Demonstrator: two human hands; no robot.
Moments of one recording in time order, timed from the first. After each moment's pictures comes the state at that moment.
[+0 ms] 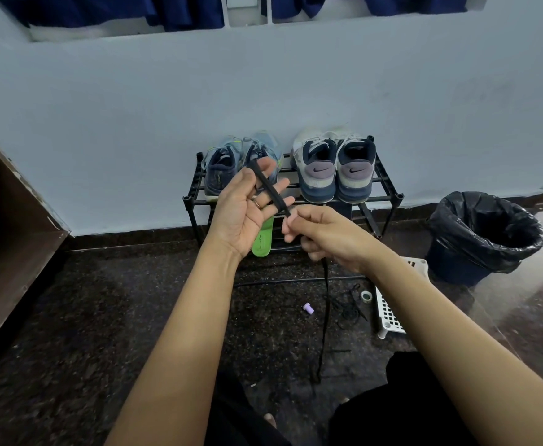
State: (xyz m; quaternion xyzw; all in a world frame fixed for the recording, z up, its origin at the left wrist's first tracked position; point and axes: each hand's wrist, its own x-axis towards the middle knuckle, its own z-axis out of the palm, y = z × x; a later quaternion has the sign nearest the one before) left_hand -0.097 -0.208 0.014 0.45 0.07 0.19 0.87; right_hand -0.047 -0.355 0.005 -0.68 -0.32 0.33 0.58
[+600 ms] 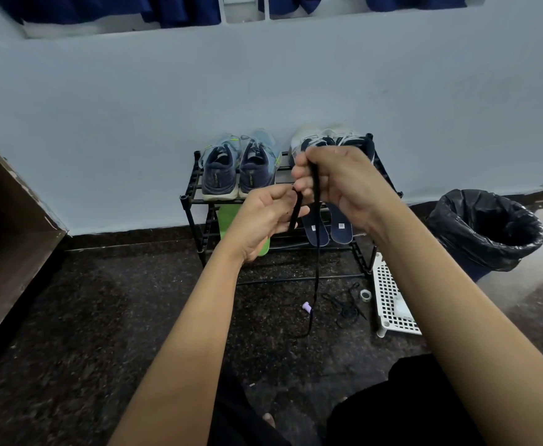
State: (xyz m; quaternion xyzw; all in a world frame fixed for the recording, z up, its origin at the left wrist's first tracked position) left_hand -0.094 -0.224 0.004 0.69 0.05 0.09 0.72; right_hand -0.031 -0.351 0.063 -0.60 -0.24 0.24 0.73
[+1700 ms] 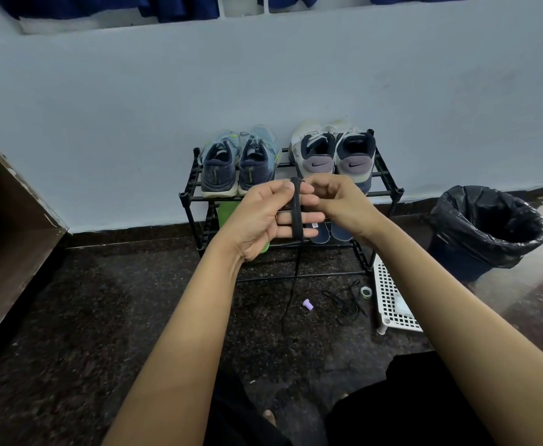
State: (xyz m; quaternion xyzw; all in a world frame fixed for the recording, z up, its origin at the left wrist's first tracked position) left_hand -0.102 -0.229 0.017 0.62 0.05 0.03 0.78; right_hand 0.002 -0.360 0.000 -0.67 -0.42 0.16 0.59
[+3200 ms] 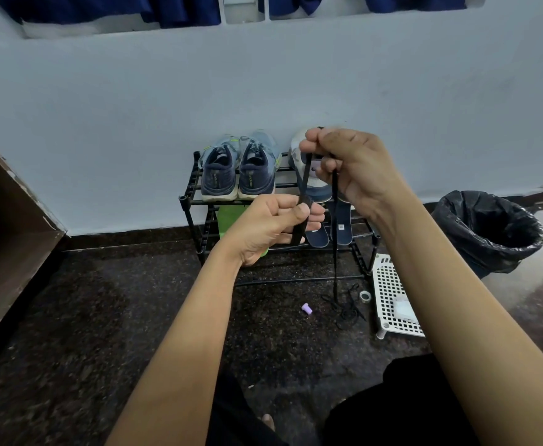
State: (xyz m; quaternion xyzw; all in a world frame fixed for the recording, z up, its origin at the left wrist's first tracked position) left_hand -0.099 -0.223 0.006 0.70 0.02 0.00 0.71; right_hand -0.010 -0.356 0.065 -0.55 -0.24 0.19 0.78
